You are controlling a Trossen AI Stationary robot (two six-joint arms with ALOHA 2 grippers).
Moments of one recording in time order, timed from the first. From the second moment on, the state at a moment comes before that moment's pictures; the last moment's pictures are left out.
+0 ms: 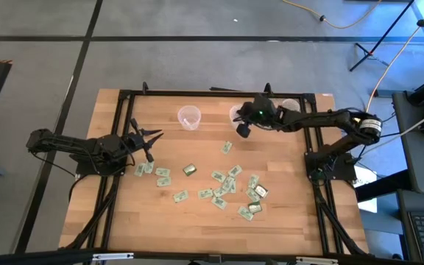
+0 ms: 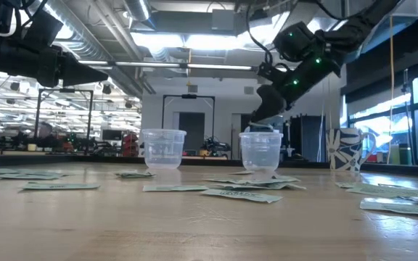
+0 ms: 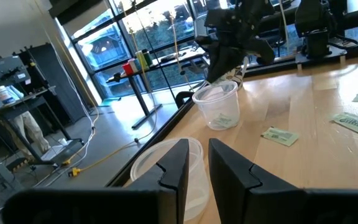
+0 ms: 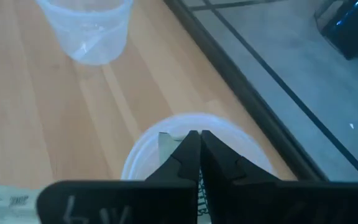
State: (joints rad) left arm -0.10 0.21 0.01 0.17 -0.64 0.30; right arm -0.43 1.50 0.72 0.21 0.18 -0.14
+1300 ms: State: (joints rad) left arm -0.10 0.21 0.01 0.17 -0.64 0.30; right arm -0.43 1.50 0.66 0.34 0.18 -0.11
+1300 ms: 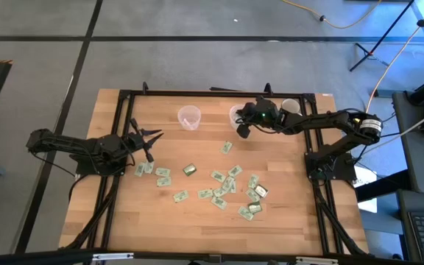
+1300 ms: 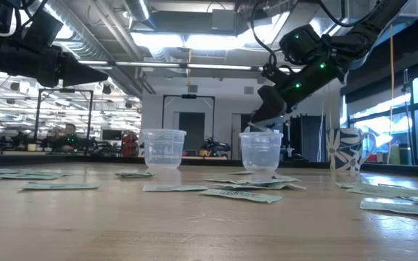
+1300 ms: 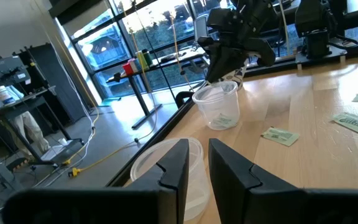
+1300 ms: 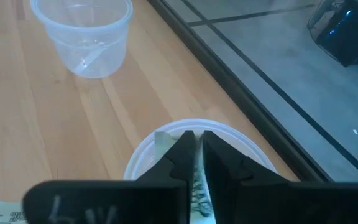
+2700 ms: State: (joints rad) left arm -0.10 0.21 0.01 0.17 -0.64 0.30; right arm -0.15 1.68 0.67 0.35 -0.01 -0.03
